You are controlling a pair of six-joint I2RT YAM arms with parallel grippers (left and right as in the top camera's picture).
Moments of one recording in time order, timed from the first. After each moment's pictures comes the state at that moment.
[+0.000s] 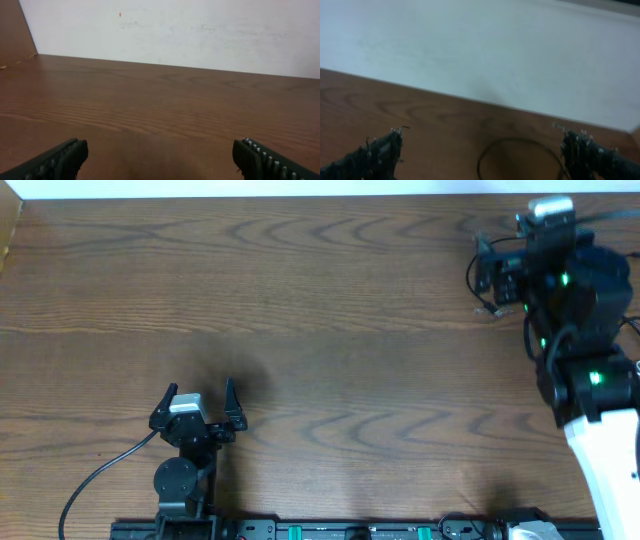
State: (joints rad) left arm -0.02 0.01 0.02 -0.11 -0.07 -0.08; right arm 0.13 1.16 1.16 -0.26 0.06 -0.12
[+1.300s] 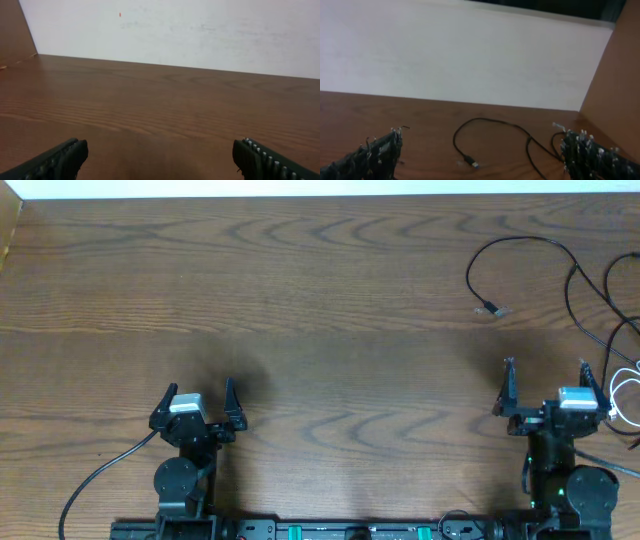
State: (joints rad) left arm -0.02 0.01 0.02 -0.11 -0.07 -0.08; right arm 0.00 0.13 0.26 -0.07 0.07 -0.10
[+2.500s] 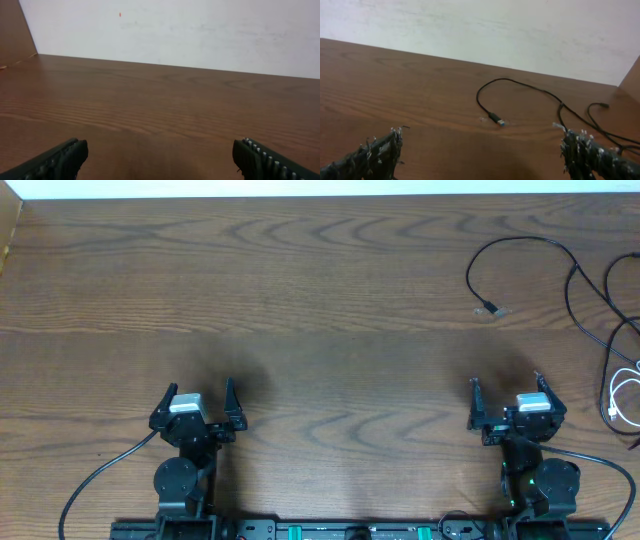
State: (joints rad) left arm -0.02 0.01 0.02 -0.11 -0.07 -0.08; right arm 0.04 0.01 0.01 -0.08 0.00 -0.13
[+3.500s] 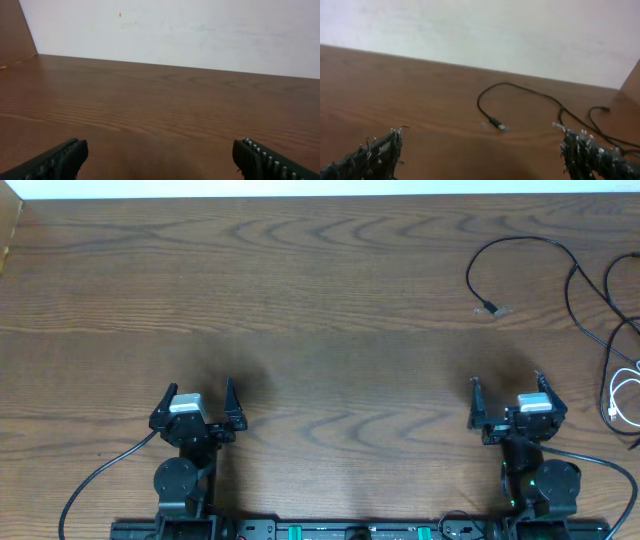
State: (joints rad) left arm -0.02 0.01 0.02 -0.11 -0.07 -0.08; right arm 0.04 0.01 0.01 -0.04 -0.01 -0.11
